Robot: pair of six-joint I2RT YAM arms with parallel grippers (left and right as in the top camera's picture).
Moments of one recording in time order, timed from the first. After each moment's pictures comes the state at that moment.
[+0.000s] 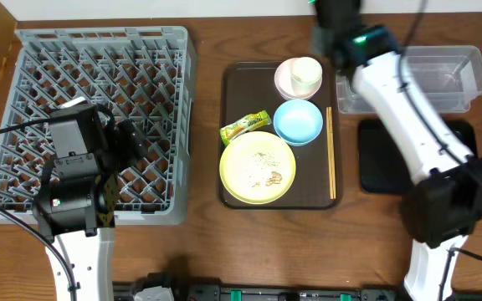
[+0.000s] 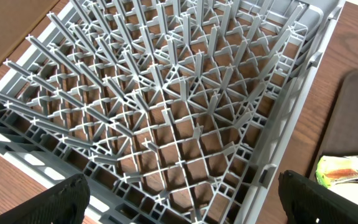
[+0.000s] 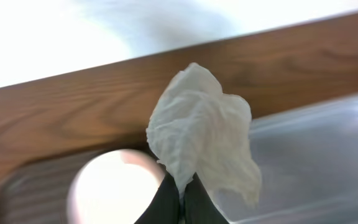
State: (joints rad) left arm 0.17 1.05 1.21 -1.00 -0.24 -0.25; right arm 0.37 2.06 2.03 -0.81 0.38 0.50
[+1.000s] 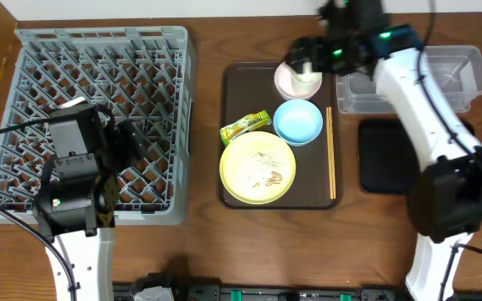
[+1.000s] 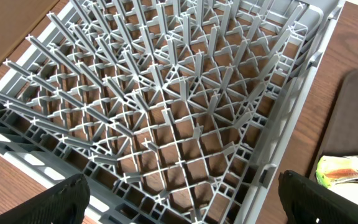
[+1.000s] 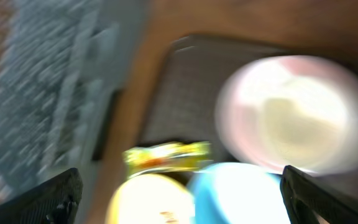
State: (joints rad) left arm 0.17 1.05 1.21 -1.00 -0.24 -0.25; right arm 0.33 2.07 1.94 -0.81 -0.48 0.27
